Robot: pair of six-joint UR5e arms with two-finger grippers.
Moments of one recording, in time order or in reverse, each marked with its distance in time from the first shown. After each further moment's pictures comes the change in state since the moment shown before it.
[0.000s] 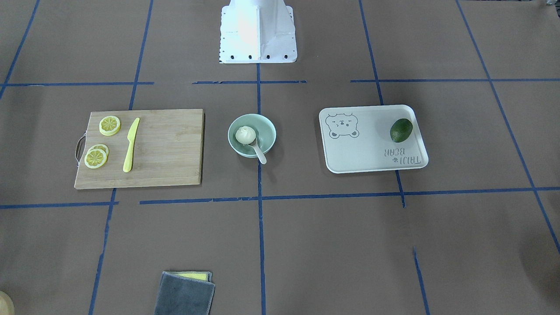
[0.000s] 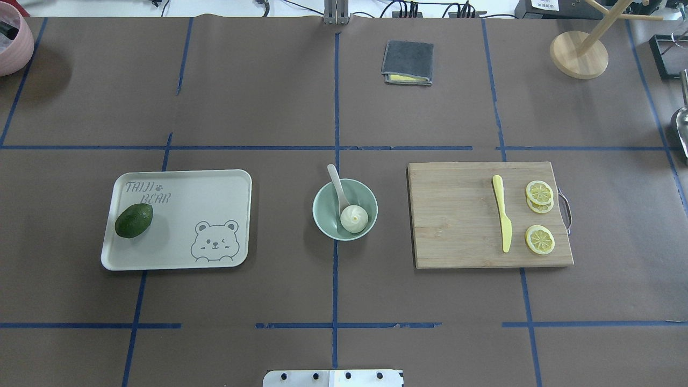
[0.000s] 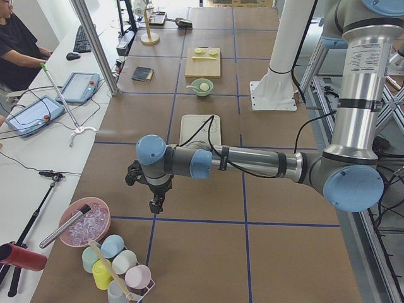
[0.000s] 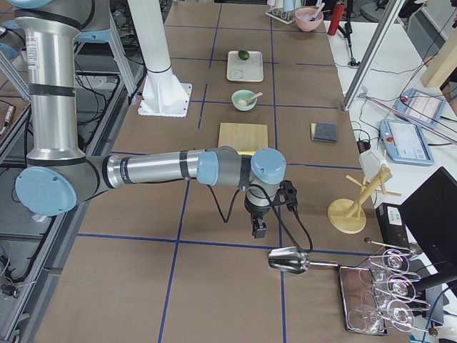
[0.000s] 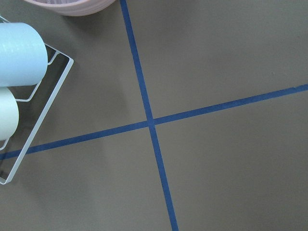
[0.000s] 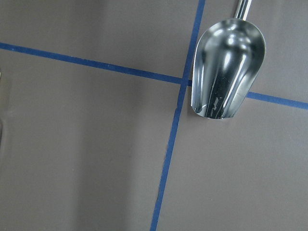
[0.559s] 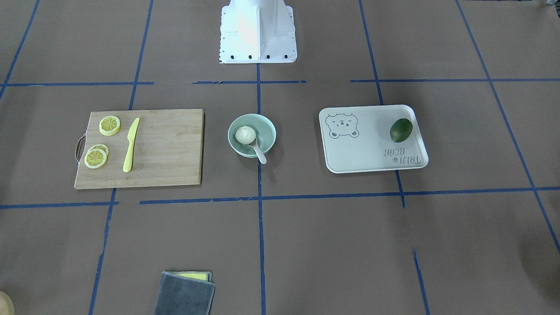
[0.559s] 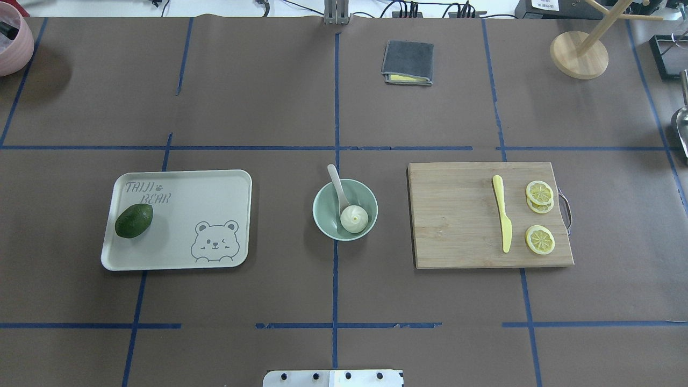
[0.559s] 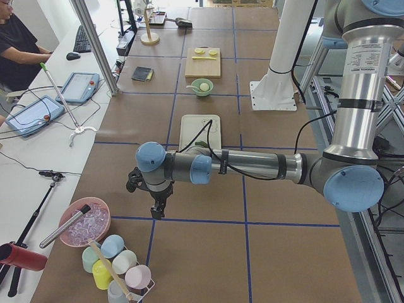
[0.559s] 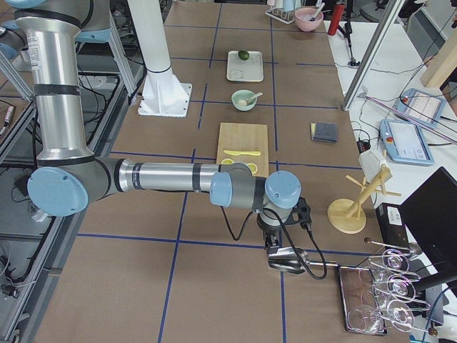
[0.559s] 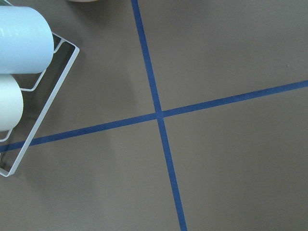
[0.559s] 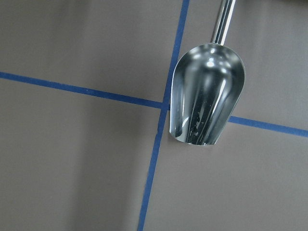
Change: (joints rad) left arm -0.001 0.001 0.030 -0.004 0.003 0.006; right arm 0.018 0.080 -0.221 0.195 0.020 0.010
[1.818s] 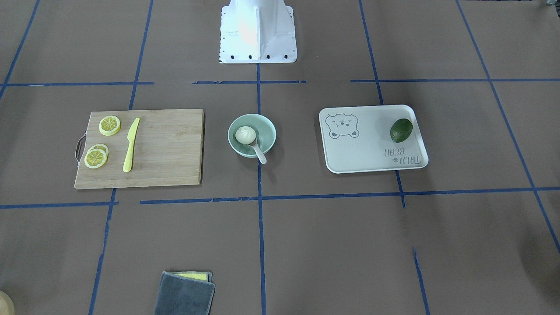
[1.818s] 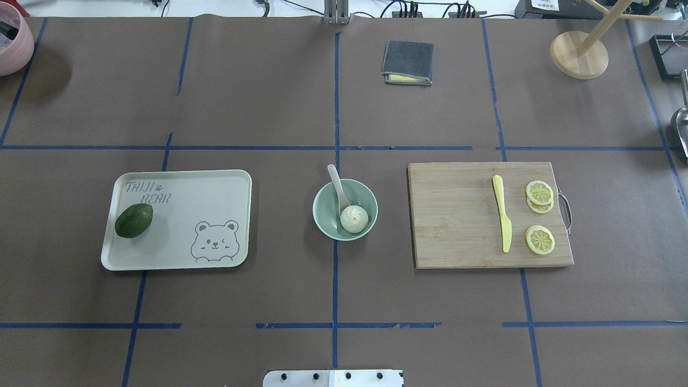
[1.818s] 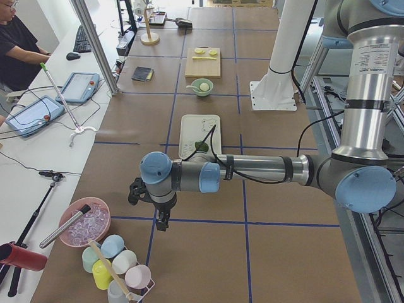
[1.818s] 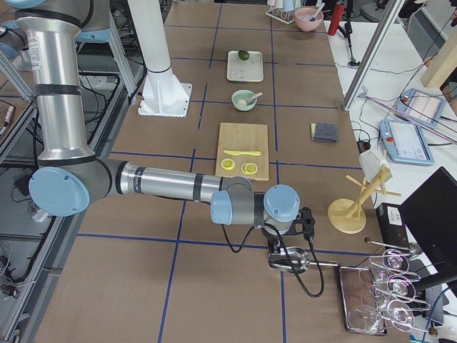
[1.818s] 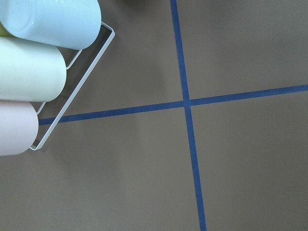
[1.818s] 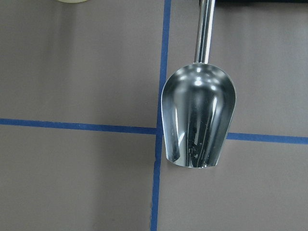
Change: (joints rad) left arm -0.073 0.034 0.000 0.010 -0.004 -0.006; right arm 0.002 0.008 -0.028 0.079 0.055 0.198
